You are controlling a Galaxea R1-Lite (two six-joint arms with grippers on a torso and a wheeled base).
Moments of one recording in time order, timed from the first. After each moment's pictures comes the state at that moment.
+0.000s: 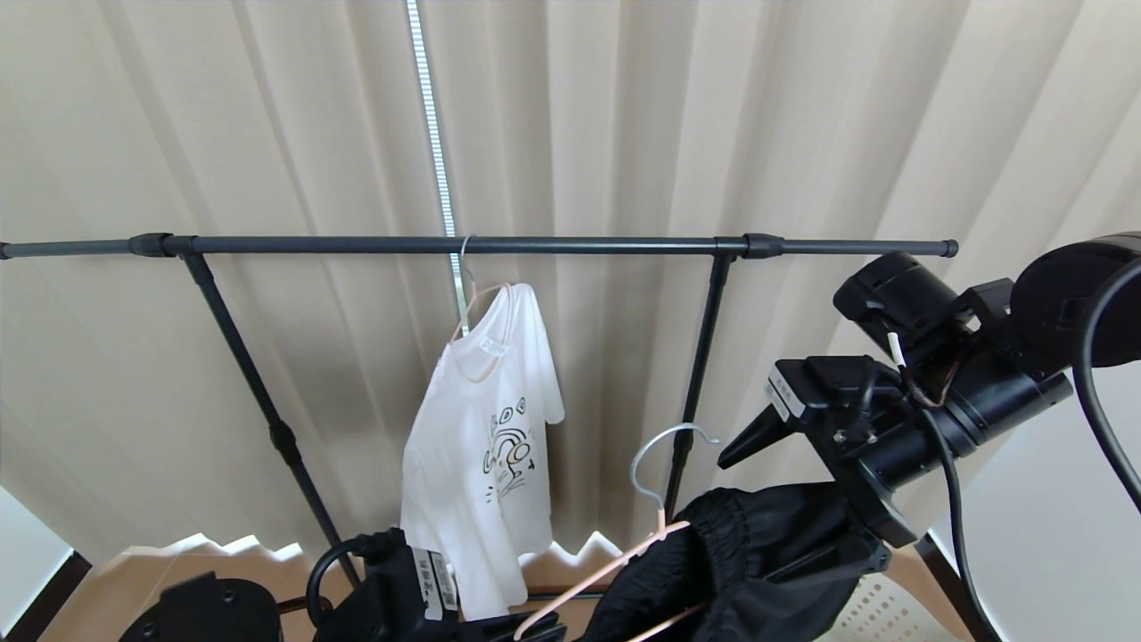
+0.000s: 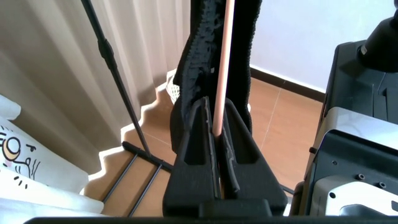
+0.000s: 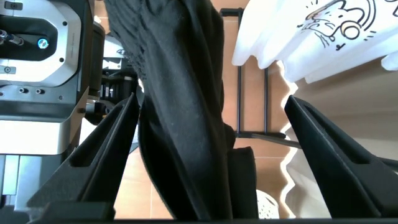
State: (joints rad) left arm -0.85 1.81 -0.02 -1.57 -0.23 0.08; right arm 0.39 1.80 -1.32 0.75 0.66 -1.07
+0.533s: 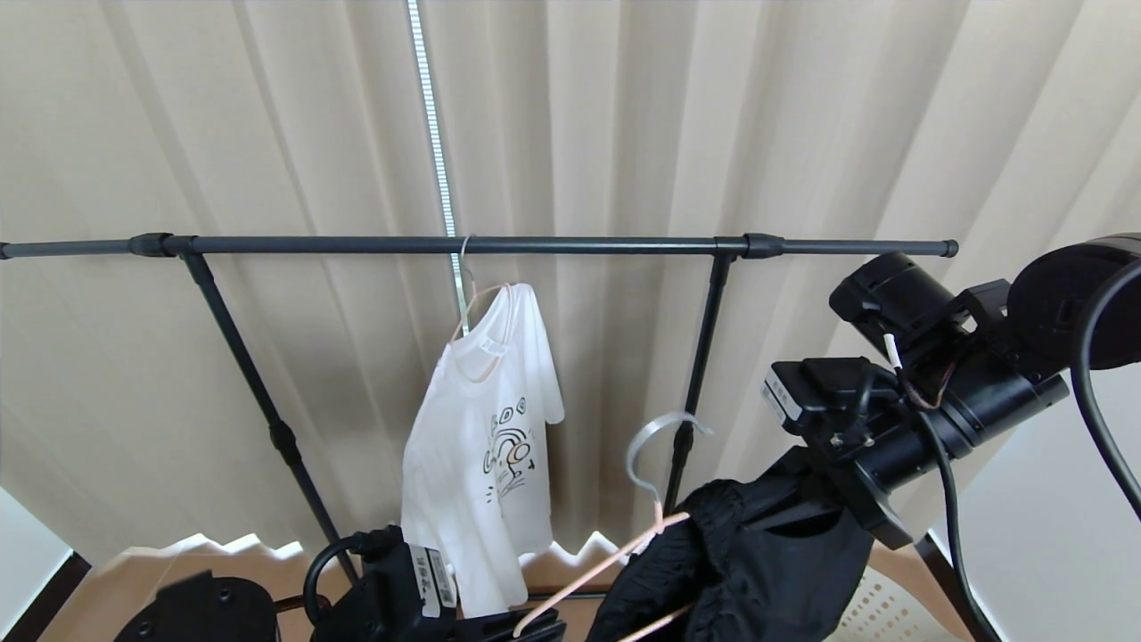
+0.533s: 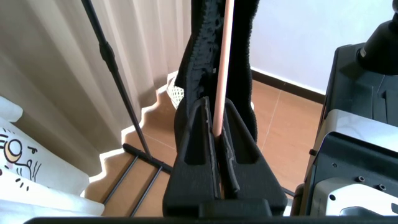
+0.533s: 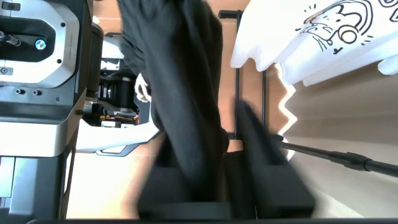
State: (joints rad) left arm -0.85 1.81 -0.02 -1.57 -0.23 0.08; right arm 0.40 1.80 -1.32 0.75 0.66 -1.06
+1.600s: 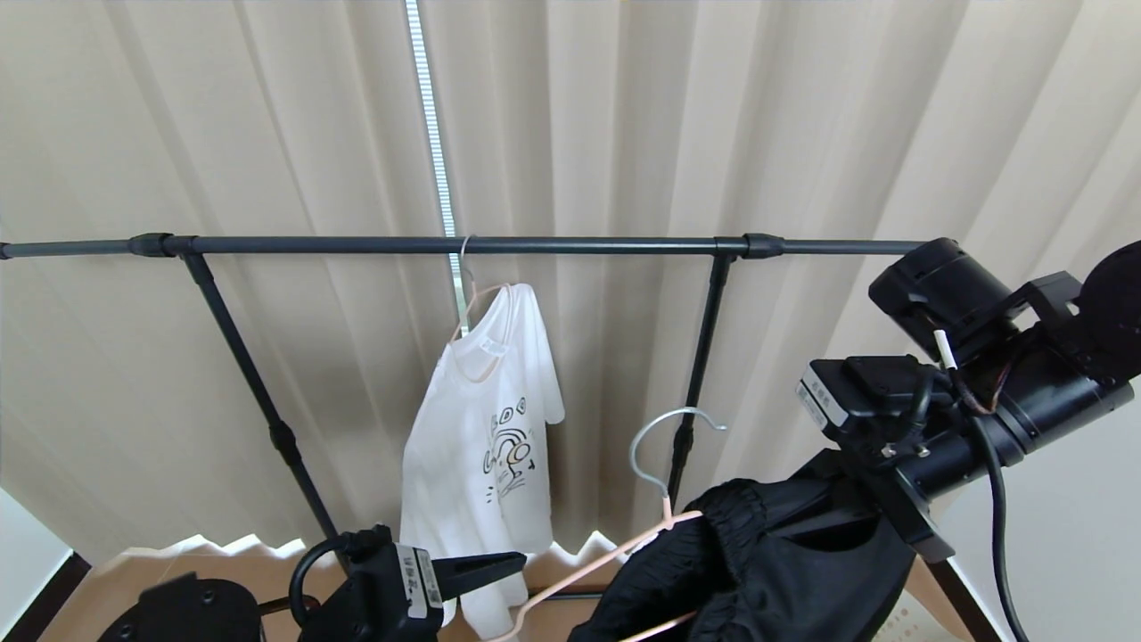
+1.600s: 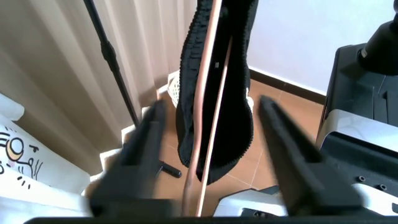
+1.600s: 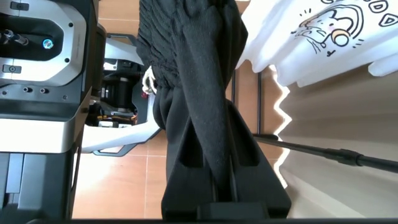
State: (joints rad) left arm -0.84 1.79 0.00 -1.57 -0.24 0.08; right arm 0.40 1.71 -1.27 0.76 0.65 -1.06
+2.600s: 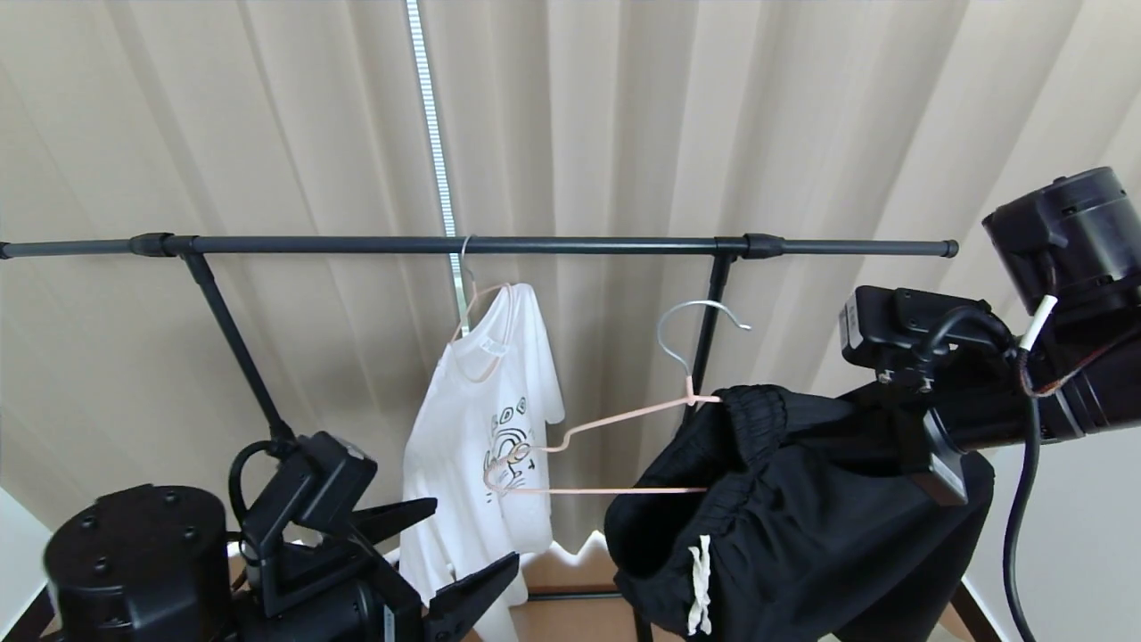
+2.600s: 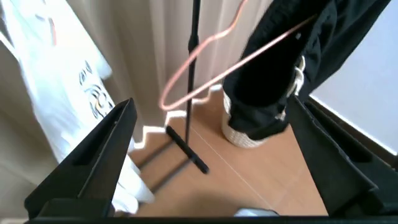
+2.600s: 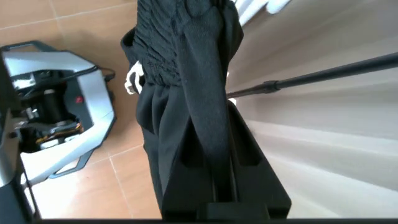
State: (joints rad) left arm -0.68 1.53 -0.20 -0.99 -0.07 -0.16; right arm 0.38 1.54 -1.15 0.43 0.34 -0.78
